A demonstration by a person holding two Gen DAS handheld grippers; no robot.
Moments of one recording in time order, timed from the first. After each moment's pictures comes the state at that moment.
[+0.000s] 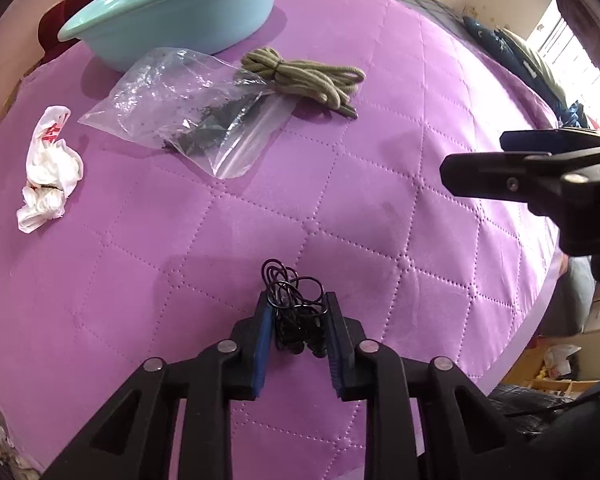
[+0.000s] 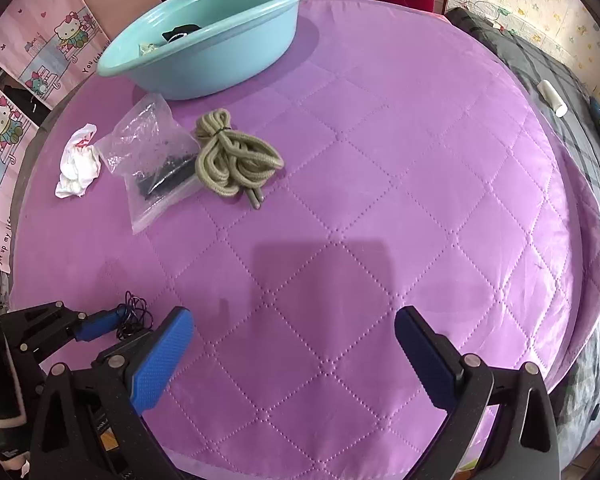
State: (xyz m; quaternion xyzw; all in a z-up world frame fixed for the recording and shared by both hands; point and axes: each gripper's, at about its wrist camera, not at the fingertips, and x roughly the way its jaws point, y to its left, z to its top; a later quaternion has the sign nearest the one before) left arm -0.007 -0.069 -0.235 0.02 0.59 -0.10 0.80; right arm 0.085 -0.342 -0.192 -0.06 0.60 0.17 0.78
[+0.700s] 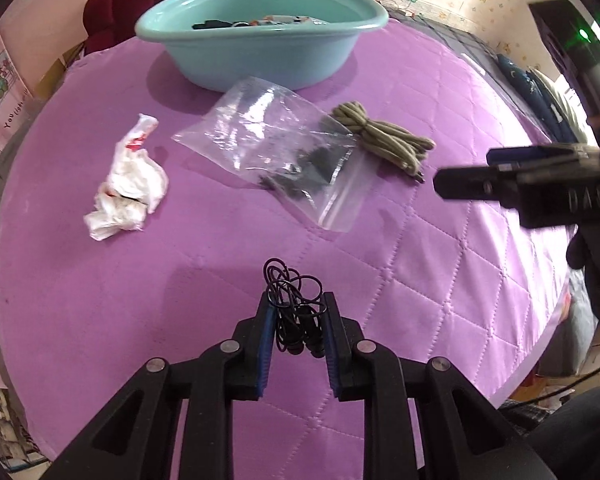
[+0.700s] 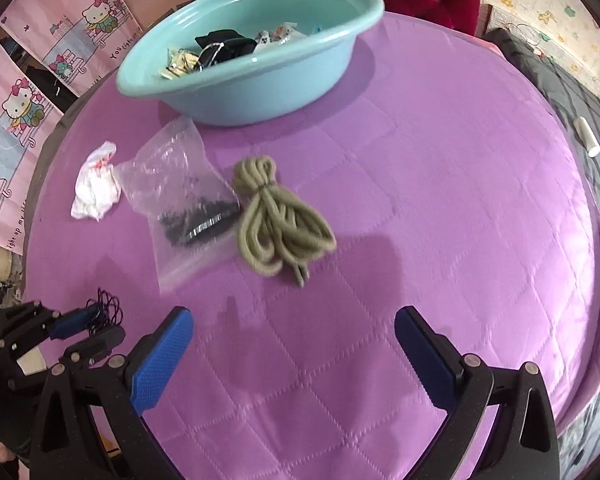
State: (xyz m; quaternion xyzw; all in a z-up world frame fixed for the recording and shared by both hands) left arm 0.013 -0.002 -0.202 -0.02 0.57 -0.05 0.82; right arm 0.140 -0.300 -0.188 -0.08 0.59 0.23 0.77
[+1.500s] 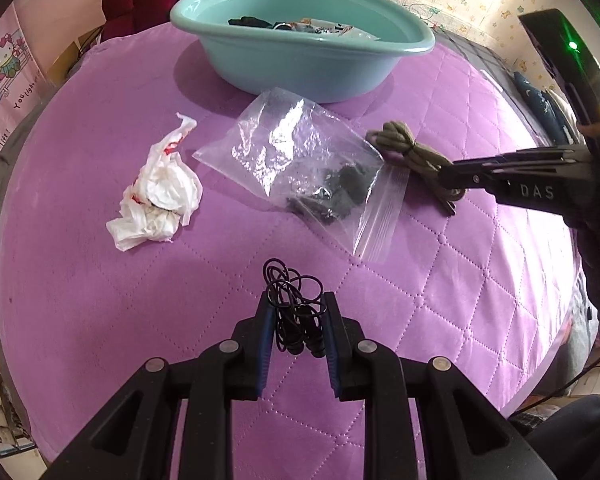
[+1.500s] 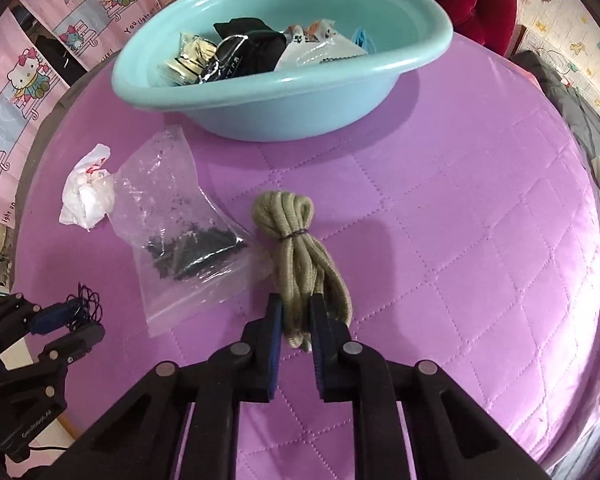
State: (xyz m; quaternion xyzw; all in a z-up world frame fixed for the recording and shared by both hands) left arm 0.023 0.037 -0.196 -0.05 0.57 -0.03 0.82; right arm 0.177 -0.257 -0.193 -0.13 0.59 0.26 0.75
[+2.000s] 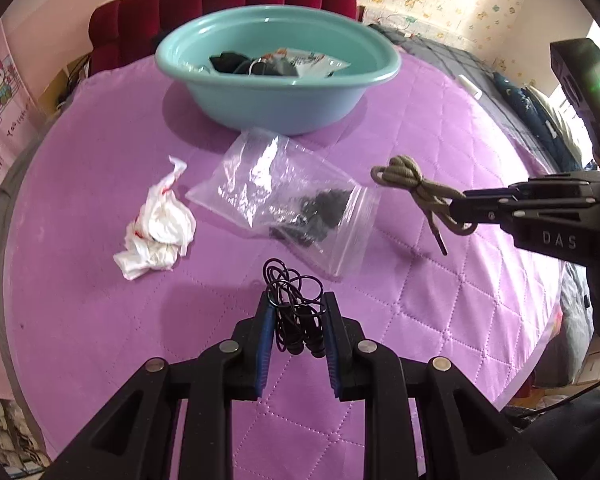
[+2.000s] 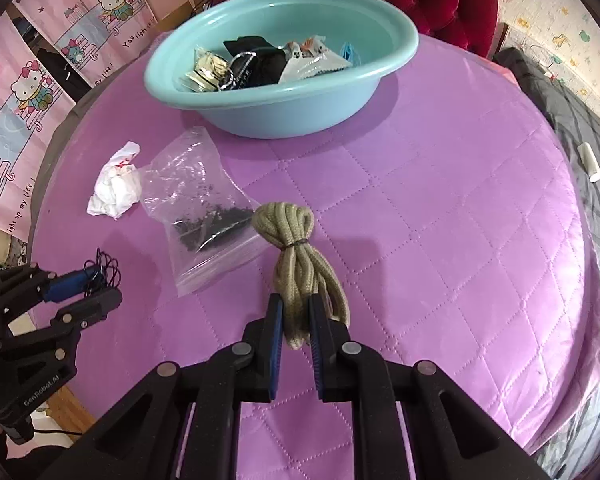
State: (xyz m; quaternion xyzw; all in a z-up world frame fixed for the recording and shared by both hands) left arm 0.025 0.024 -0.173 -0.03 0.54 -0.06 0.84; right arm 0.129 -0.273 -0.157 -0.12 0.58 0.25 0.77
